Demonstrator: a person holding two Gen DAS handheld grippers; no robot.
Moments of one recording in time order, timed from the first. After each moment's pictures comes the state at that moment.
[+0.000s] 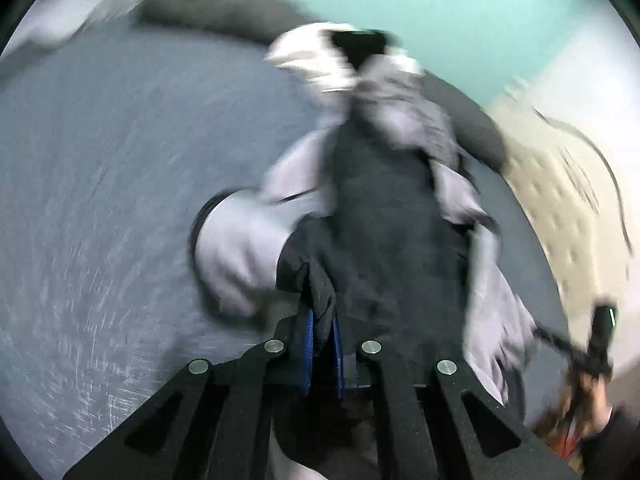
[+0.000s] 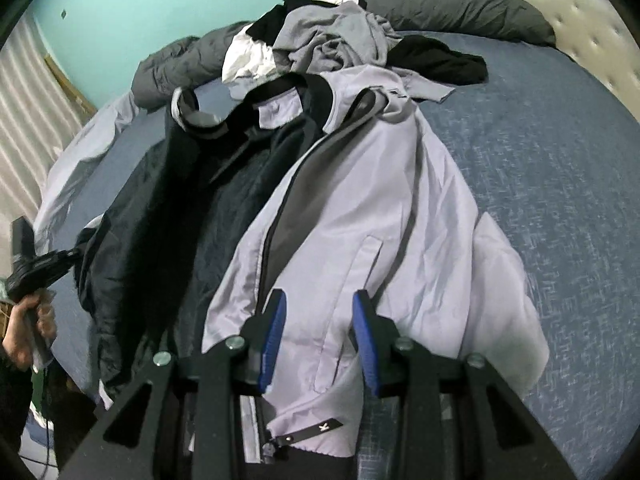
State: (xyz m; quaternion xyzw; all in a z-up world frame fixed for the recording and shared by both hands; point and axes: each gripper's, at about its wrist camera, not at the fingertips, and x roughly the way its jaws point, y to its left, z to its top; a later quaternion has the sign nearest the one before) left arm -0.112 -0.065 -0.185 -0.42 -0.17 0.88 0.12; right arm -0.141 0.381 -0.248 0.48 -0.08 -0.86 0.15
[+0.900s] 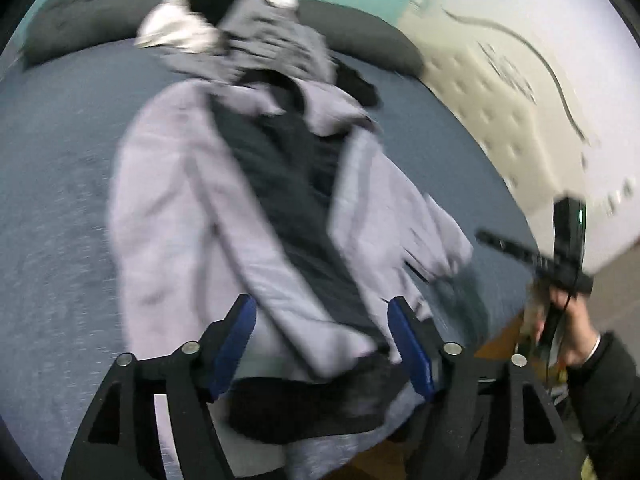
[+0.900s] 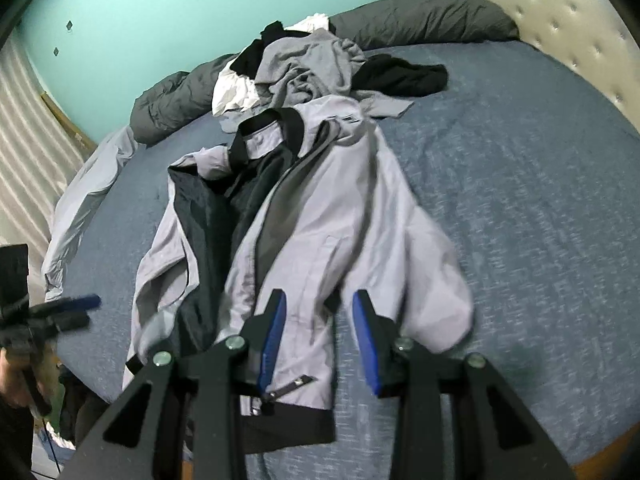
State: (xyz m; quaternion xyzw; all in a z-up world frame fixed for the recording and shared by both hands) left arm -0.092 0.041 -0.159 -0.50 -0.11 0.84 0.20; right arm -0.102 0.426 -0.210 0.46 -0.12 -0.87 0.13
